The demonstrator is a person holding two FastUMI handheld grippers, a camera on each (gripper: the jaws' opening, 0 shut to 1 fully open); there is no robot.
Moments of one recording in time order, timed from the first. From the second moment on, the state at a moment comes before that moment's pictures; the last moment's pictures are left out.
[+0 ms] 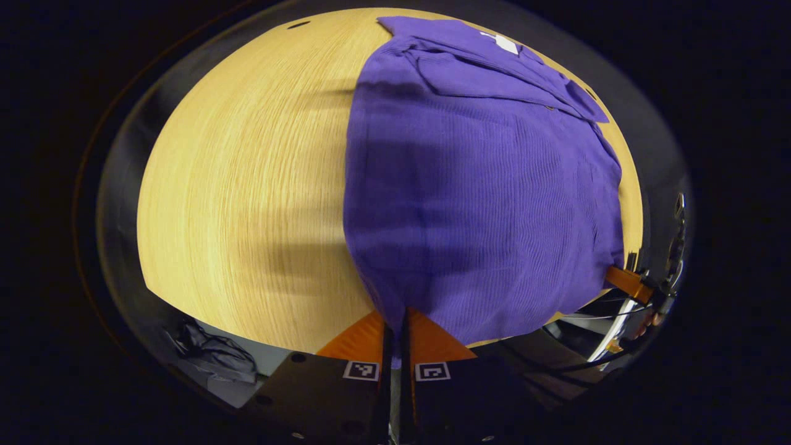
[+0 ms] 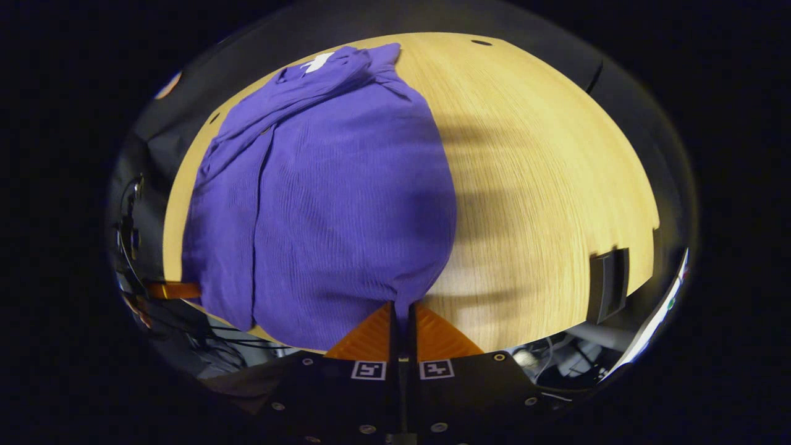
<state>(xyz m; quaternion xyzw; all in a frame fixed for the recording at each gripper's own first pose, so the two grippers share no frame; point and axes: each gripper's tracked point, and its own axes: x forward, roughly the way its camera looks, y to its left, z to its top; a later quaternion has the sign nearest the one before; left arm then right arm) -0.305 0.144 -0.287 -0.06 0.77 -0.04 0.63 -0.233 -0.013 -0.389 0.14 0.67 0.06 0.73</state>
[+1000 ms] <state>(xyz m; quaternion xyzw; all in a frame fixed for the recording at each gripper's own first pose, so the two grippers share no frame) -0.152 0.126 -0.144 0.00 0.66 -0.07 0.75 -0.083 -0.031 -0.241 0.16 0.56 0.19 0.79</state>
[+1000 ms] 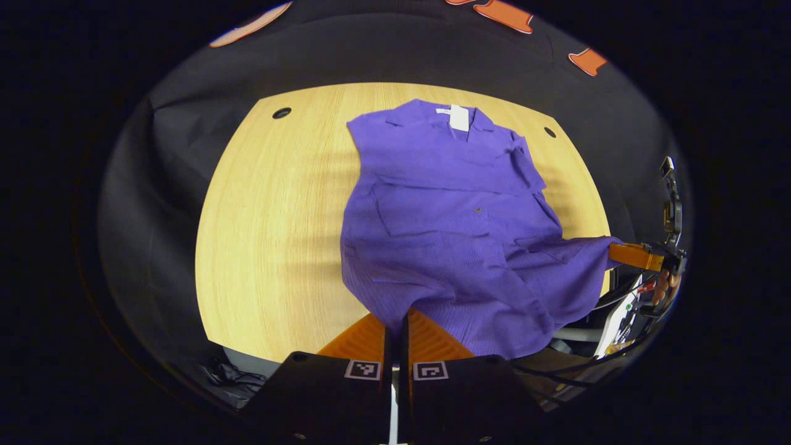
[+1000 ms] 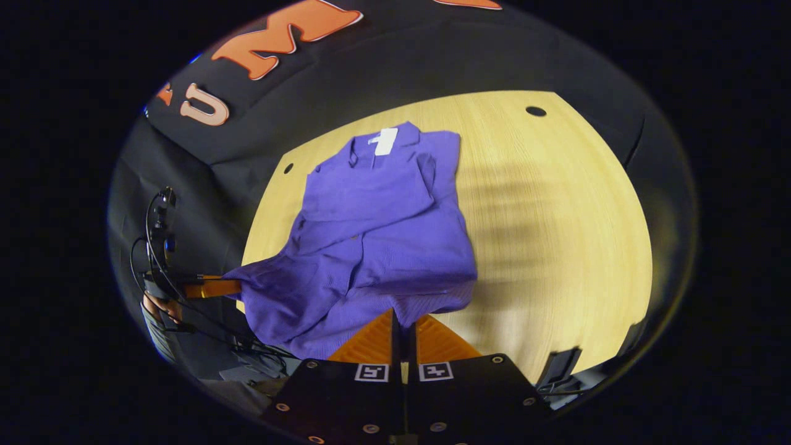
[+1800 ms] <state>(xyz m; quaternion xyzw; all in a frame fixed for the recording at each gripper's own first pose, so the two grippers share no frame) 0.058 0.128 -0.133 0.05 0.64 -0.13 0.76 0.066 -0.028 -0.204 0.09 0.54 0.16 0.82</state>
